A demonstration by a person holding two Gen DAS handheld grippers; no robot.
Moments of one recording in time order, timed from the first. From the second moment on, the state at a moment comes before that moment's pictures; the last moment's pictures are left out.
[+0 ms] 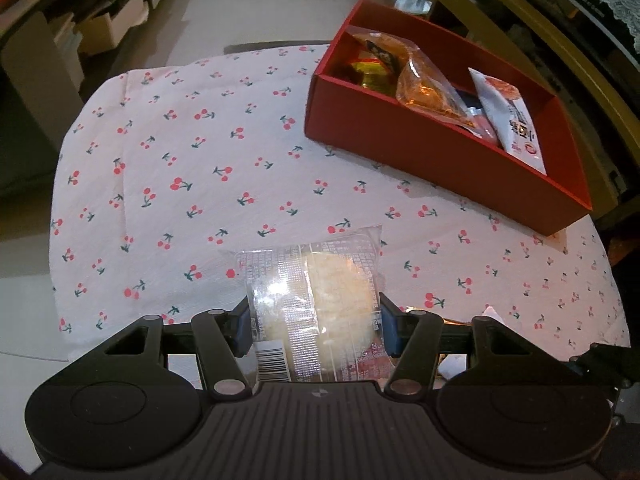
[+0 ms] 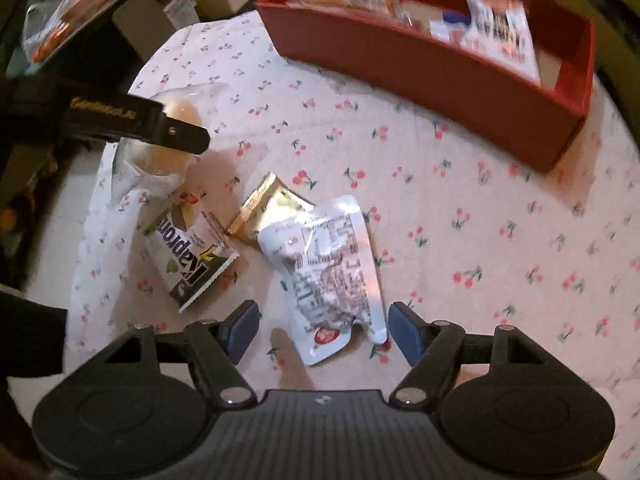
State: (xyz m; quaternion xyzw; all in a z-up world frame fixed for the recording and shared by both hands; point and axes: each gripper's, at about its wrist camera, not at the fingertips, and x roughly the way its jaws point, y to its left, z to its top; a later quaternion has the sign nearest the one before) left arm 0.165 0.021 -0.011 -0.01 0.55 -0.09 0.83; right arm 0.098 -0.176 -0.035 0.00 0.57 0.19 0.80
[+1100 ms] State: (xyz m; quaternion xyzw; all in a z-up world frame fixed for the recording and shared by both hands) left arm 0.155 0.009 -0.035 0.04 0.56 -0.08 0.82; right arm 0.108 -0.168 -0.034 -0.06 0.53 0.16 0.83
